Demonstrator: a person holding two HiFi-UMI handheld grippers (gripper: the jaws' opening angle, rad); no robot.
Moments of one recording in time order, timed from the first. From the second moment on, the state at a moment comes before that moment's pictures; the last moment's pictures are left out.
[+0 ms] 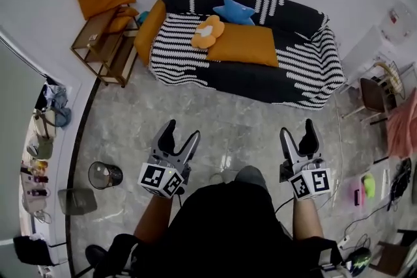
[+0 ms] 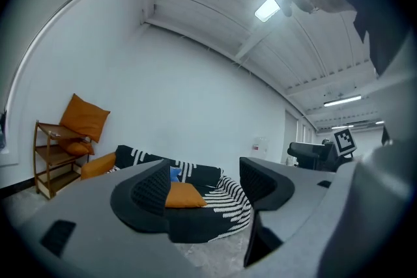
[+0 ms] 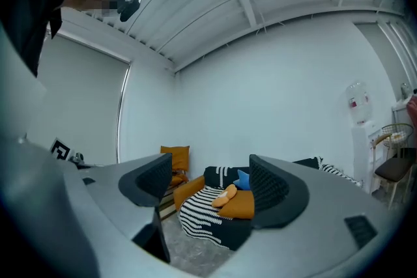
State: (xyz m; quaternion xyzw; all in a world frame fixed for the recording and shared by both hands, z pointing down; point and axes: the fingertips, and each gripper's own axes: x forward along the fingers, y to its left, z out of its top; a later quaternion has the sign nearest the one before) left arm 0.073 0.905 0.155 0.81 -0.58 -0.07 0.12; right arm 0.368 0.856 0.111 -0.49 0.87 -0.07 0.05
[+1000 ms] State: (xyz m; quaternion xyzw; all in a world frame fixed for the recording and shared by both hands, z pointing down) left arm 0.068 0.650 0.148 0.77 -0.64 -0.05 0.07; right arm 0.378 0.568 0.151 -0.45 0.89 -0.09 0.07
